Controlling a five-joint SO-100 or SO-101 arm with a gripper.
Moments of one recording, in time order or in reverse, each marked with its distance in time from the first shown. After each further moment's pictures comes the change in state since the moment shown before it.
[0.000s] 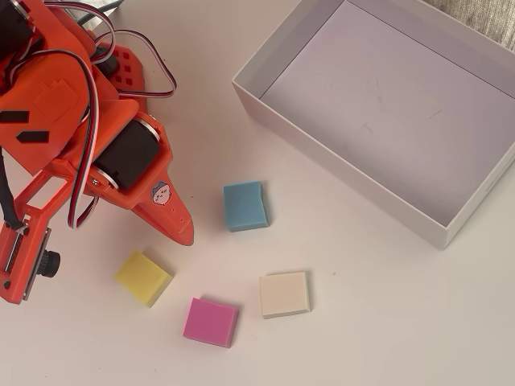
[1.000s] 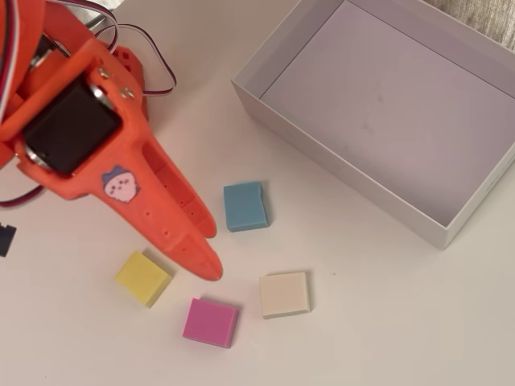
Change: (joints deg) arm -5.1 -42.5 -51.1 -1.3 39.5
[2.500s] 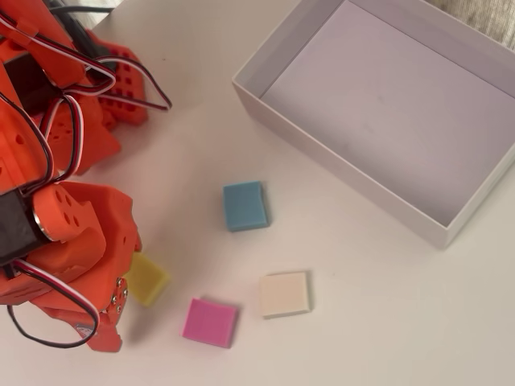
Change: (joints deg) arm 24.3 -38.4 13.8 4.8 10.8
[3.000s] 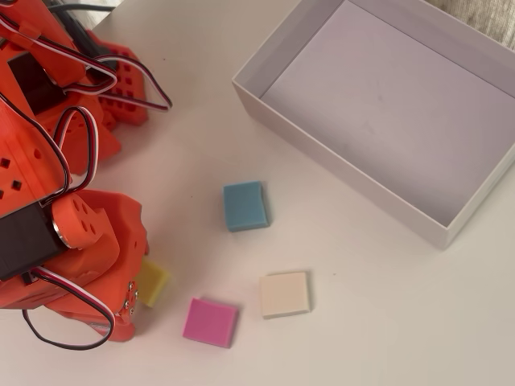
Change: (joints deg) arm -0.9 -4.4 2.1 -6.0 -0.7
